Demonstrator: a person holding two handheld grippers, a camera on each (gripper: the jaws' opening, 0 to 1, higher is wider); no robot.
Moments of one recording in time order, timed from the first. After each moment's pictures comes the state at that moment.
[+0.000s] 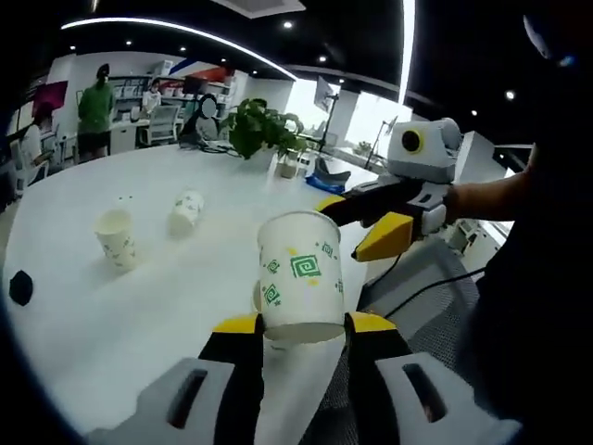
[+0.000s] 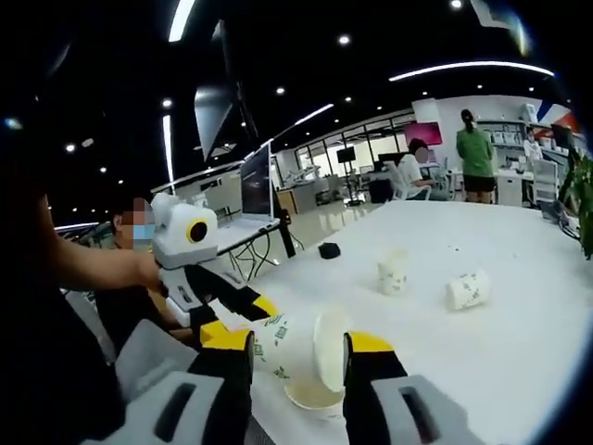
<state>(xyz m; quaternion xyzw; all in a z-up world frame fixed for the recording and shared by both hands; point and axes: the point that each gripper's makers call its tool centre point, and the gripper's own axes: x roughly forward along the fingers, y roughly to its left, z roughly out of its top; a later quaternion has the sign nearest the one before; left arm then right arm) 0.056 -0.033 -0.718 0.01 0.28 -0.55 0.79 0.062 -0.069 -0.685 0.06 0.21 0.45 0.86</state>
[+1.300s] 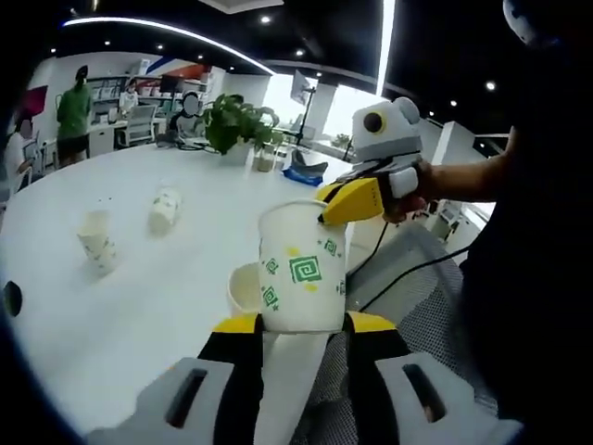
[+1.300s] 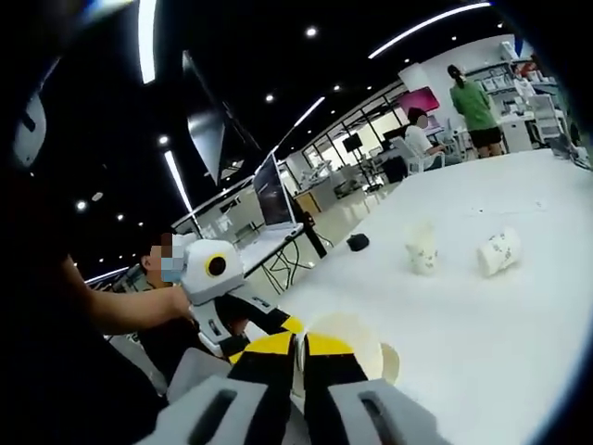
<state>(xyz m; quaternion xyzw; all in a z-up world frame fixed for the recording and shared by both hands) 0.041 -0.035 -0.721 0.02 0.27 -0.58 0.76 0.052 -0.063 -0.672 0.16 0.24 0.49 0.82</state>
